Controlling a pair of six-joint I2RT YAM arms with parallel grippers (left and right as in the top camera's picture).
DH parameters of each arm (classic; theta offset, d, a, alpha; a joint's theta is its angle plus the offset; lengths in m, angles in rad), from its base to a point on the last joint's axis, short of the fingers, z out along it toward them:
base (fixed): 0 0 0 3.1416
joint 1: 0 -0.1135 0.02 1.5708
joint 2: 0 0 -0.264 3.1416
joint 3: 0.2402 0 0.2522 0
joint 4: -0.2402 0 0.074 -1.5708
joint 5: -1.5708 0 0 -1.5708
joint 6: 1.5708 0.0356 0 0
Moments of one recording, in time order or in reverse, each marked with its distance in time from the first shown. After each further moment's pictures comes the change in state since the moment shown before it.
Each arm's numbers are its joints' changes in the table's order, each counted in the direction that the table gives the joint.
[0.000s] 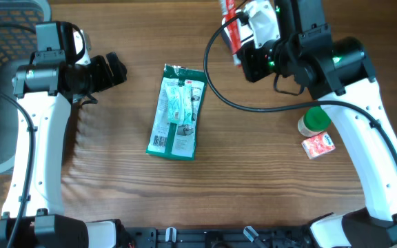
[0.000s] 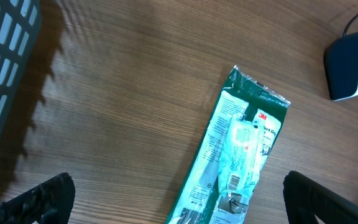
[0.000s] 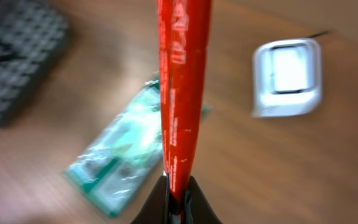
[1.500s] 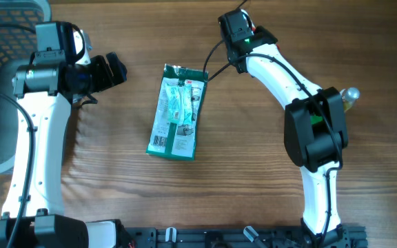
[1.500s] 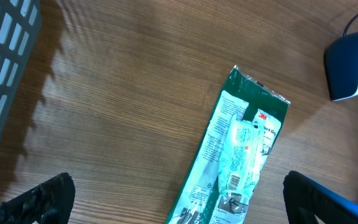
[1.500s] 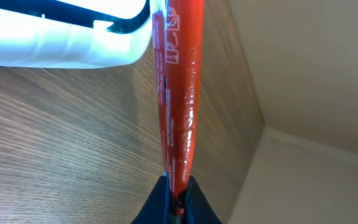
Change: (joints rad) left arm 0.000 0.000 0.000 0.000 0.000 0.000; right arm -0.005 0.648 0.004 0.372 -0.969 -0.512
